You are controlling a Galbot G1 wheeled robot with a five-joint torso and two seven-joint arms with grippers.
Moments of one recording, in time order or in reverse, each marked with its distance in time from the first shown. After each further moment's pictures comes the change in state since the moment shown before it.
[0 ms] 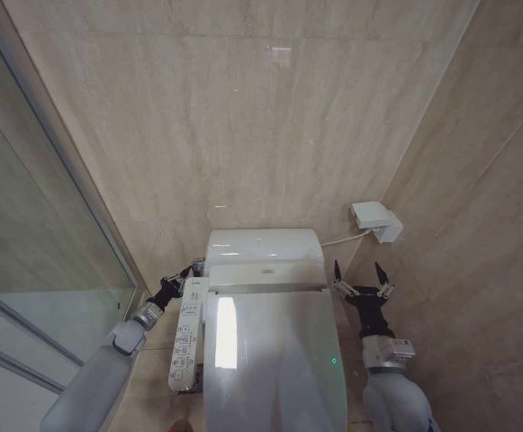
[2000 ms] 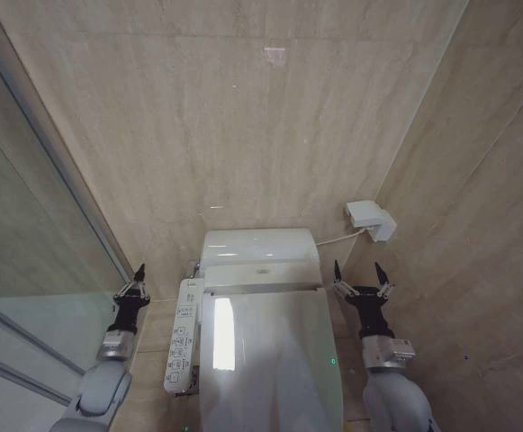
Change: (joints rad) left arm 0.532 -0.039 -0.353 -0.696 -0.286 0.258 -0.291; right arm 0.000 0.000 0.000 0.000 0.000 0.000 0.000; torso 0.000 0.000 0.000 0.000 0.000
